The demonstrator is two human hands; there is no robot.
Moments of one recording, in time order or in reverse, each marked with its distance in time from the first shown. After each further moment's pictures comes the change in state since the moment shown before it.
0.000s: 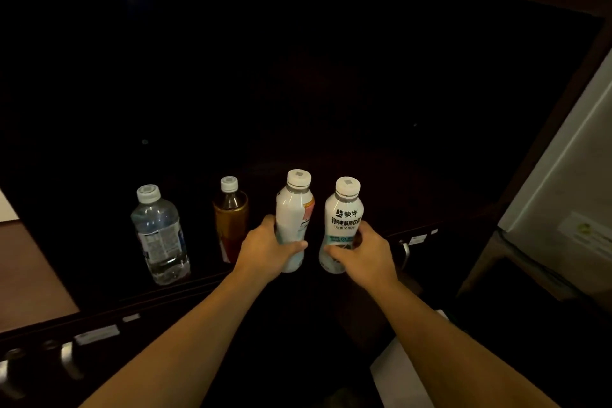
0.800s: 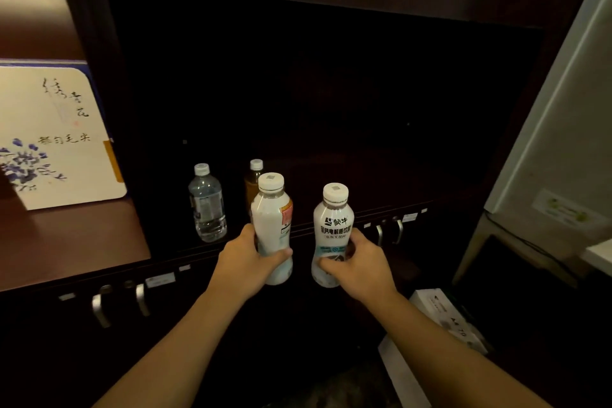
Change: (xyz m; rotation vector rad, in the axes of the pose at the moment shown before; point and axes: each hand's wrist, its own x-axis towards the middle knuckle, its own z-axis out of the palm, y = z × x) left_hand -0.180 -0.013 -0.084 0.020 0.084 0.059; right_hand -0.171 -0.058 -0.024 0.016 -0.073 -0.045
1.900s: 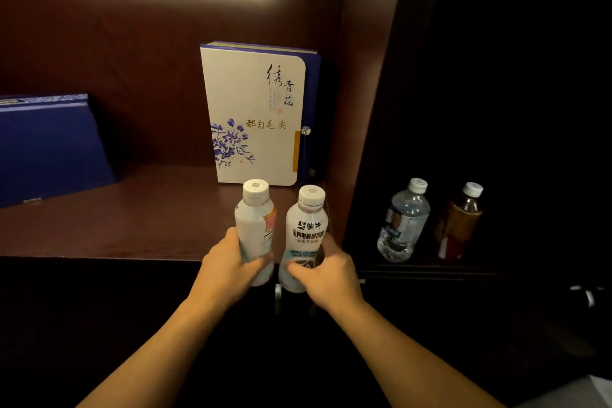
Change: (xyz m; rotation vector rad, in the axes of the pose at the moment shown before) left_hand 0.027 -0.264 -0.281 0.103 0.231 -0.287; right_hand 0.012 -0.214 0.371 0.118 -0.291 -0.097
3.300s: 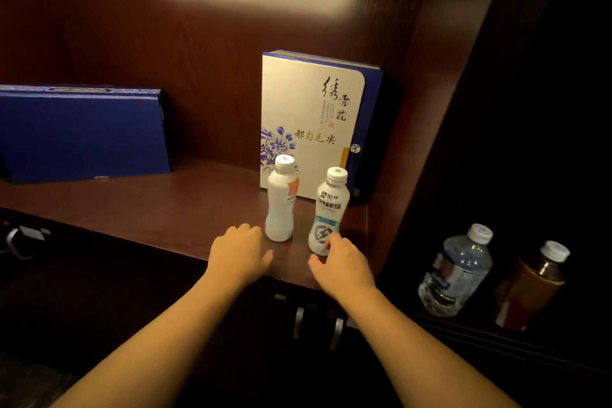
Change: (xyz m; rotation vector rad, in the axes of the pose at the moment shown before) left_hand 0.061 -0.015 -0.007 0.761 0.091 -0.006; right_hand 0.082 -0.018 0.018 -0.498 -0.208 -0.177
